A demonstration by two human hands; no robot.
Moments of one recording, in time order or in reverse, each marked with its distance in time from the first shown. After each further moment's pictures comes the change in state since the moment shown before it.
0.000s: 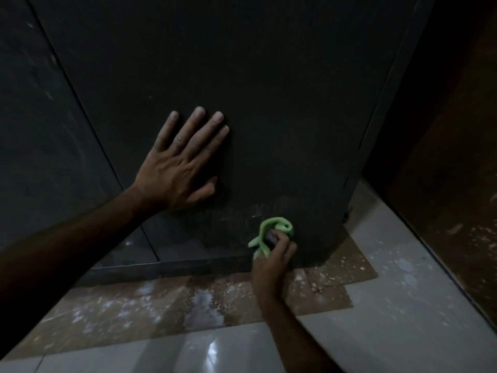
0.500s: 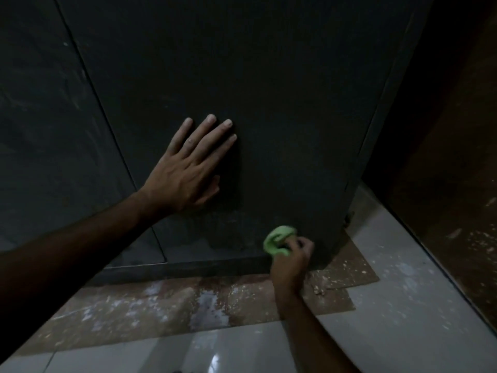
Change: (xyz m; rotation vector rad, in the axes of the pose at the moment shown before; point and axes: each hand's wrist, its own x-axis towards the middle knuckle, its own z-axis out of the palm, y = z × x) left_hand 0.002 0.001 -0.033 -0.127 -0.037 -0.008; right_hand 0.015 0.000 -0.019 -0.298 -0.073 -0.160
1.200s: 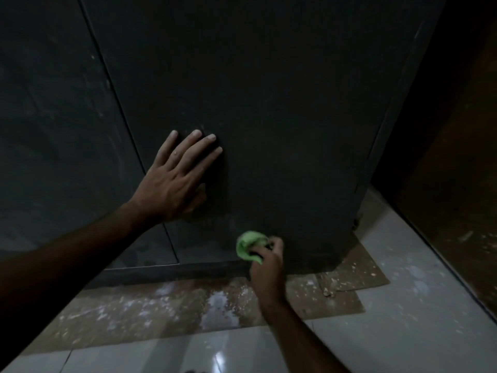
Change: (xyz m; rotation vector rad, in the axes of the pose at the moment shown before) left_hand -0.040 -0.025 -0.003 0.034 -0.037 -0.018; right_hand -0.032 -0.013 0.024 0.033 -0.306 -0.257
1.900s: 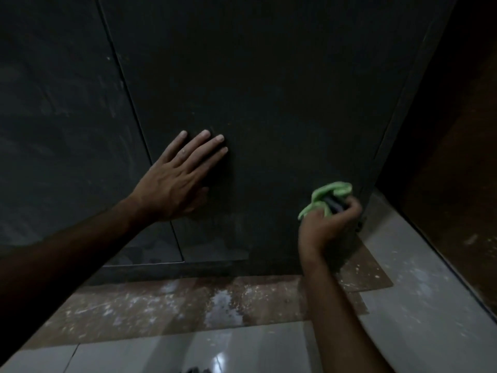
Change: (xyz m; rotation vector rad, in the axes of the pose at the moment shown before) left_hand -0.003 -0.012 -0.007 0.038 -0.111 0.060; right_hand 0.075 -0.066 -0.078 0.363 0.892 0.226
